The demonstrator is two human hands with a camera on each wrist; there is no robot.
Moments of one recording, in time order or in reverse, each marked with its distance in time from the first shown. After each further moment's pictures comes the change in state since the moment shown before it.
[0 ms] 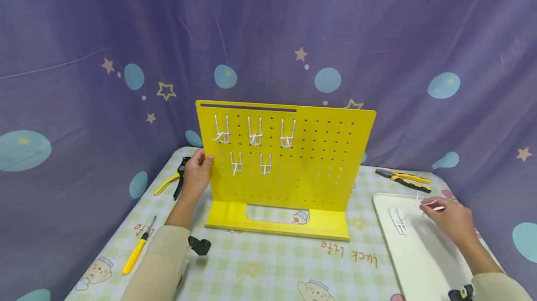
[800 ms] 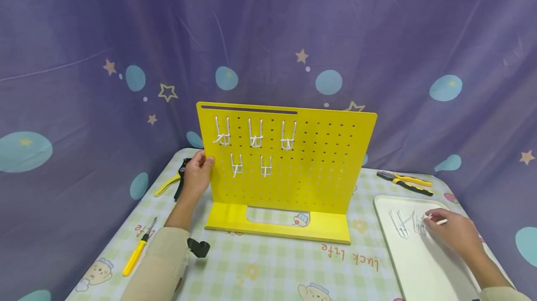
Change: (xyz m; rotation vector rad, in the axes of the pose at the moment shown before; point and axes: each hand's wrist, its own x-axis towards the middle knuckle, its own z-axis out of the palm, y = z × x) left_hand 0.001 0.002 -0.001 0.039 0.000 -0.006; right_hand -0.014 0.009 -0.001 -0.054 -0.087 0.017
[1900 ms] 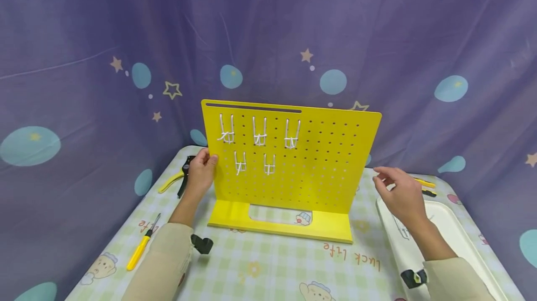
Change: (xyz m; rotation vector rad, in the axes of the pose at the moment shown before) left_hand -0.003 0.001 -0.001 -0.027 -0.004 0.002; right_hand 0.051 -0.172 -0.005 0.218 0.440 -0.370
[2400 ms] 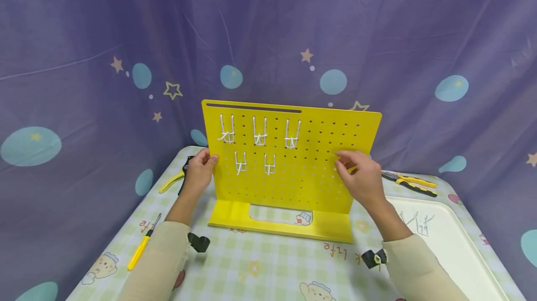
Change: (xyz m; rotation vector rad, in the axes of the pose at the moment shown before) left_hand 0.007 -0.001 -0.006 0.061 -0.023 0.022; right_hand 0.043 -0.073 0.040 0.190 0.018 -0.047
